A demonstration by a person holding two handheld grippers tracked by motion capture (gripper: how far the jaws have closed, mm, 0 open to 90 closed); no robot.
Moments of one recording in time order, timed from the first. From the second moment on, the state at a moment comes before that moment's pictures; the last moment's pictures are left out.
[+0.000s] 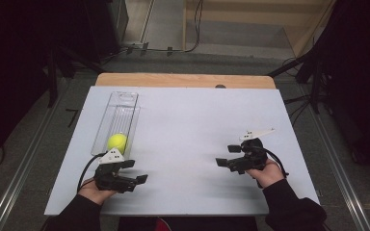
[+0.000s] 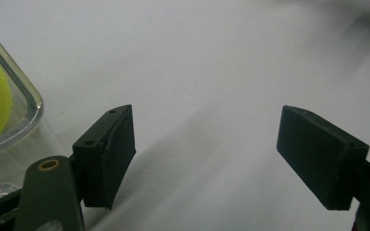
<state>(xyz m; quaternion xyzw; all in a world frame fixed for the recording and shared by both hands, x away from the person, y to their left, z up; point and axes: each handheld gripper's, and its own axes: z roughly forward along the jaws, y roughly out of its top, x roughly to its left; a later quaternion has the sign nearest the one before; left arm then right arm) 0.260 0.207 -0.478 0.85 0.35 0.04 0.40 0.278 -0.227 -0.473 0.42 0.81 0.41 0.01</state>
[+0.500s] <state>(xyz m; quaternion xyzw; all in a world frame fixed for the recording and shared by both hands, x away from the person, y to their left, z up) 0.261 0.208 -0.477 0.85 0.35 0.04 0.40 0.265 -0.252 -0.481 0.44 0.79 0.42 0.02</state>
